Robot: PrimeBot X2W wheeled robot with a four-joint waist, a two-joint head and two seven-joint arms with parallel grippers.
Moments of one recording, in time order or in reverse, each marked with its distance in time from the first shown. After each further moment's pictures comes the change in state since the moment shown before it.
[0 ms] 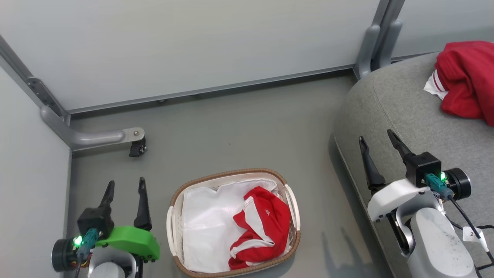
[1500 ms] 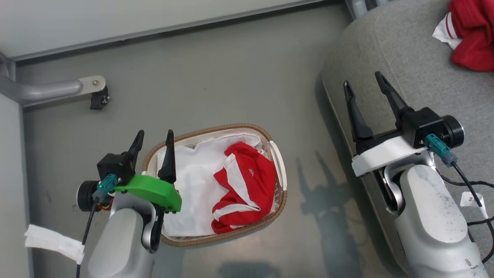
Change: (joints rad) left arm -0.239 -0.008 -0.120 0.138 -0.103 -0.063 0.000; right arm -0.135 0.025 0.060 -0.129 0.039 0.000 0.000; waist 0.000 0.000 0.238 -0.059
